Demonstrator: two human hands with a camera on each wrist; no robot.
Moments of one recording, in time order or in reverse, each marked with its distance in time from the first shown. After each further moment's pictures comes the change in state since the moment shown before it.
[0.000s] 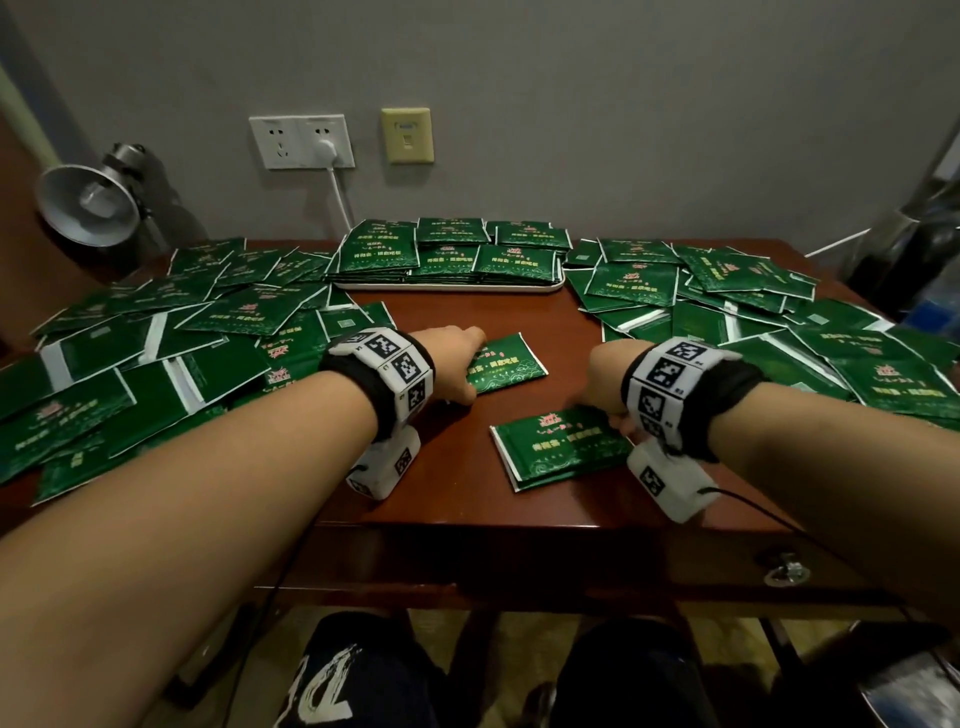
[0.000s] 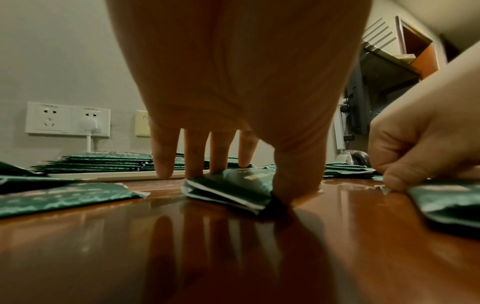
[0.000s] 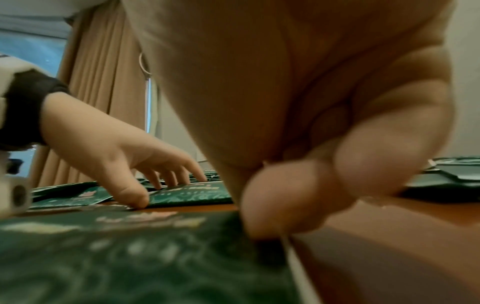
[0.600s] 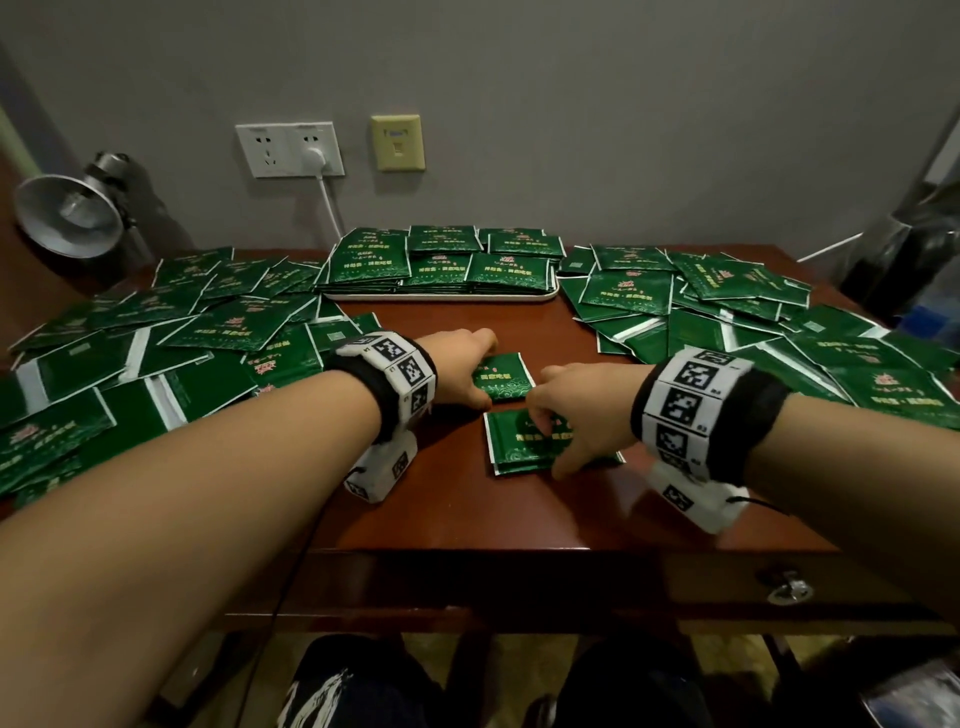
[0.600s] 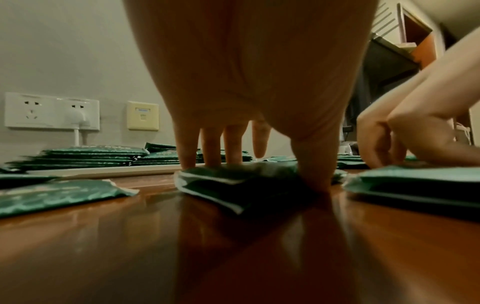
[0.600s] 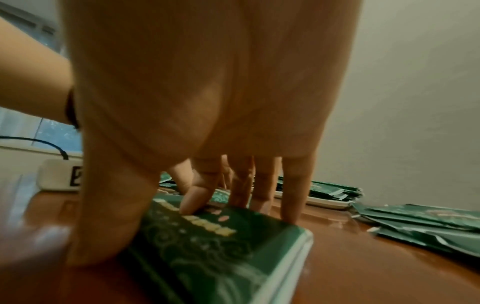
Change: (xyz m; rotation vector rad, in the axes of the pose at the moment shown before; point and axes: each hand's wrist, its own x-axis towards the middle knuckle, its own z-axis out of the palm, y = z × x) left_hand 0.020 0.003 -0.003 -0.073 0.036 0.079; right_hand 0.004 -0.005 0.008 -0.092 0.051 -0.428
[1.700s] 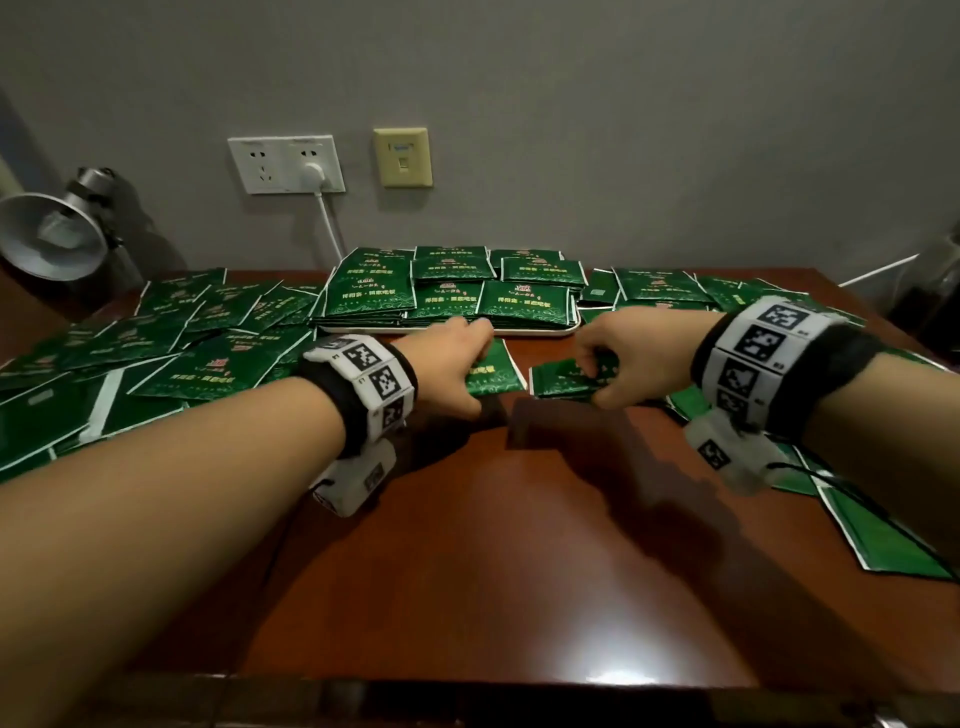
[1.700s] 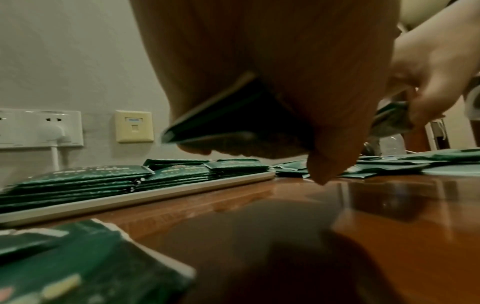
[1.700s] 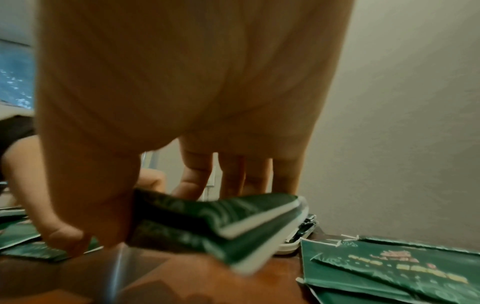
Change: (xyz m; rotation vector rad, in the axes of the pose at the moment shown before) left_hand 0.037 -0.045 -0.028 -0.042 0.143 0.103; right_hand 0.050 0.084 -0.050 0.147 0.213 0.075
